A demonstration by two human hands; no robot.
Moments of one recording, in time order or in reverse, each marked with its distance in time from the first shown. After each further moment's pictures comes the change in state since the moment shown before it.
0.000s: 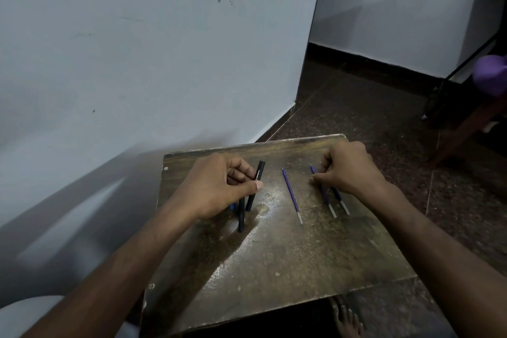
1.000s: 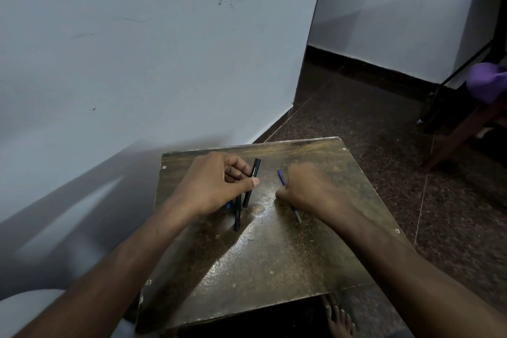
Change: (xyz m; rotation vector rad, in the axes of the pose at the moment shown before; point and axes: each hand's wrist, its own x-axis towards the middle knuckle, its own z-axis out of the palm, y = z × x) left_hand 0.001 0.006 0.005 -0.009 0.027 0.011; right_hand -0.020 -0.056 0.035 -0.166 -0.182 -0.046
